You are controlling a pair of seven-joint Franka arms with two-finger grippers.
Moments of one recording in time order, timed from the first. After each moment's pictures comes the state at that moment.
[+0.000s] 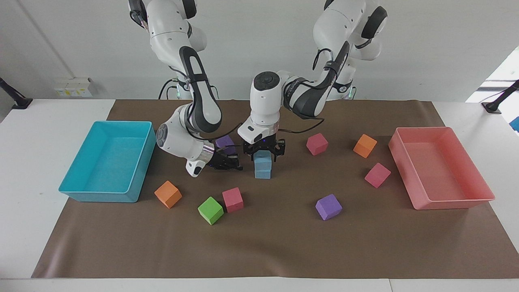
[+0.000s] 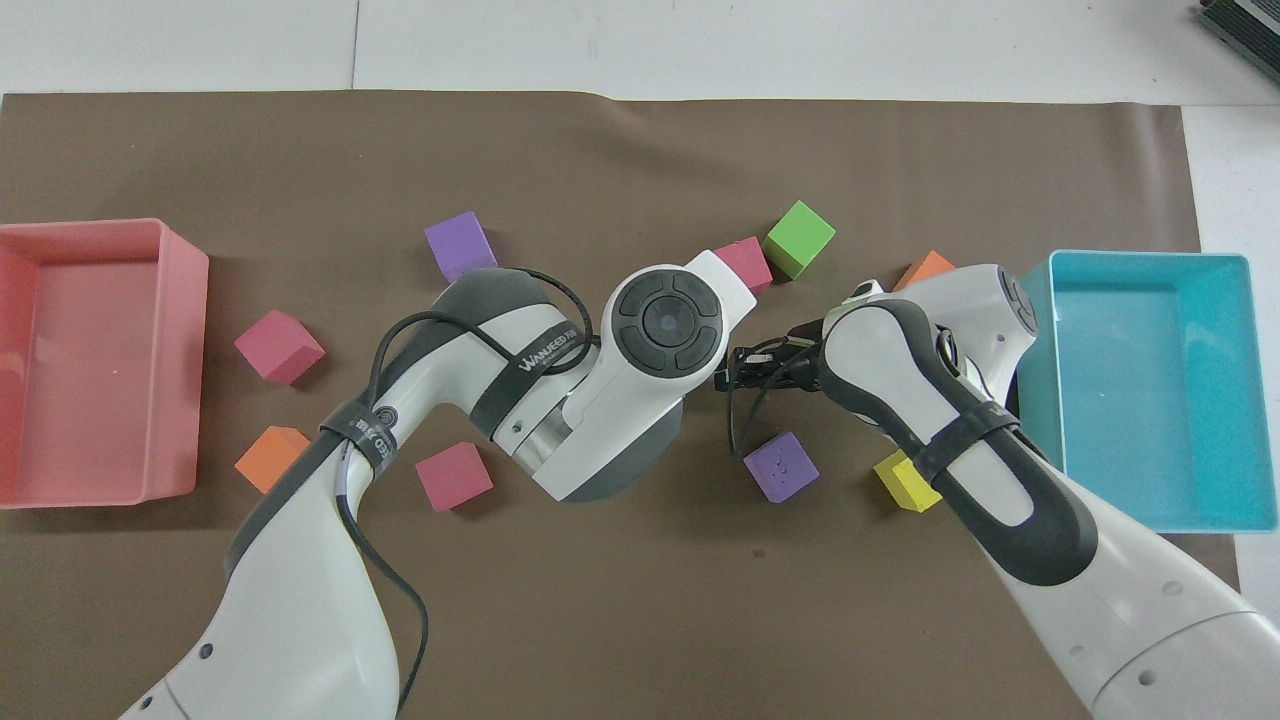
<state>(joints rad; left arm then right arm) -0.49 0.47 -0.29 -1.52 0.21 2.05 -0.73 0.21 0.39 0.05 -1.98 0.90 2.21 -0.33</state>
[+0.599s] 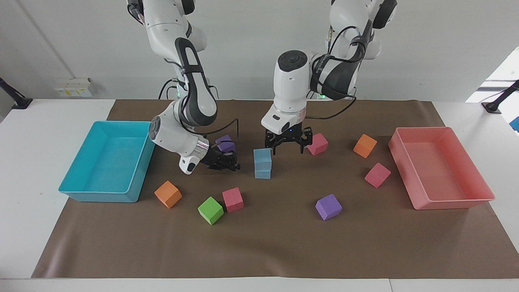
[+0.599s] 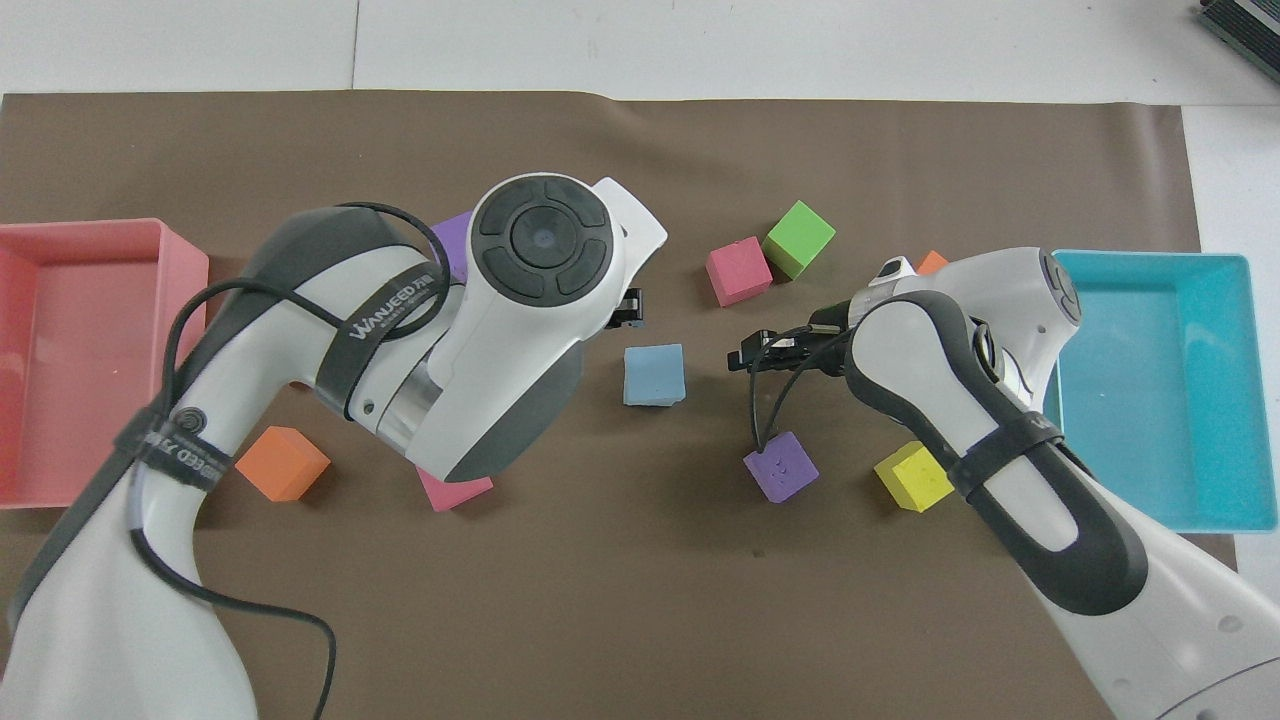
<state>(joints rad) -0.38 0.34 -0.28 -1.47 0.21 1.84 -0.66 0.19 0.32 0.04 -1.97 0.80 2.21 -0.34</state>
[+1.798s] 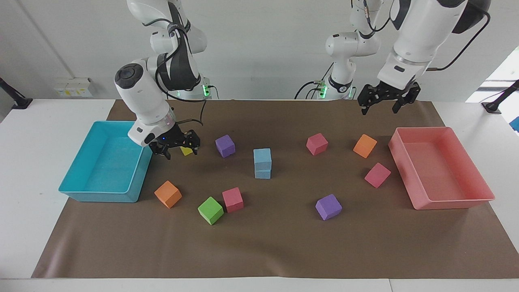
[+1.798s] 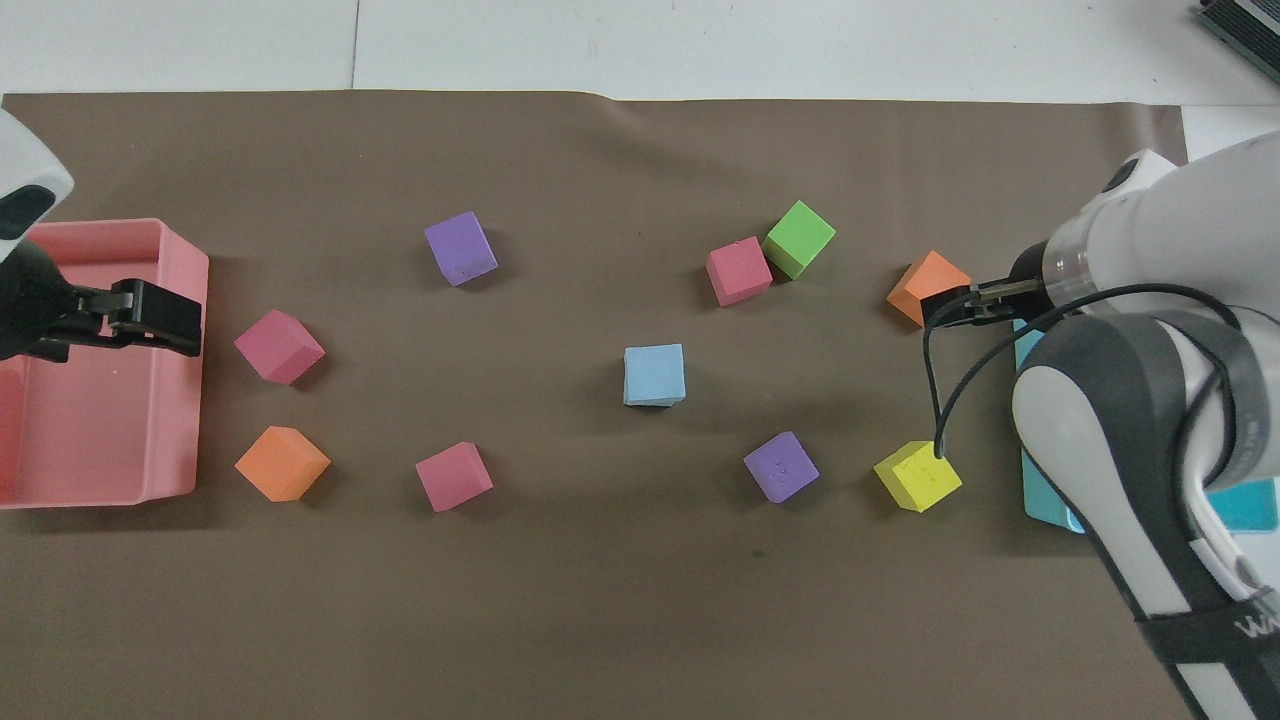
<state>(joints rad) 0.08 0.01 -0.25 -1.47 0.03 1.43 -0.16 0.08 0.06 0.03 -1.79 0.01 1.91 0.00</state>
